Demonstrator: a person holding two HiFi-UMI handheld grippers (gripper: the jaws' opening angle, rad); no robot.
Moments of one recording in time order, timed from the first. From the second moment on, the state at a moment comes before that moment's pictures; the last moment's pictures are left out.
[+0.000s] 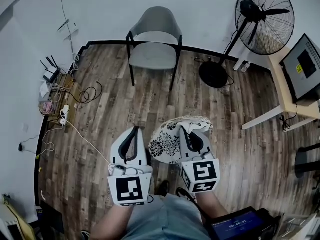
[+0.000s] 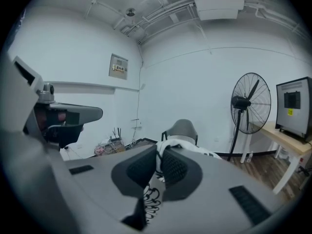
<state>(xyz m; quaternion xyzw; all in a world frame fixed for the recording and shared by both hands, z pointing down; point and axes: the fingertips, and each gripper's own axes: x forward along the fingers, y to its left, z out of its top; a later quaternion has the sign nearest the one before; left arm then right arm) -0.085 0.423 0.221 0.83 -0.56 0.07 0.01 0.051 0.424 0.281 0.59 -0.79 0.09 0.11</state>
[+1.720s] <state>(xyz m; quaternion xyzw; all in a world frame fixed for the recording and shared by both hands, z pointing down) -0.094 0.047 0.230 0.86 -0.50 0.10 0.01 0.048 0.057 0.263 0.64 -0.76 0.08 0.08</state>
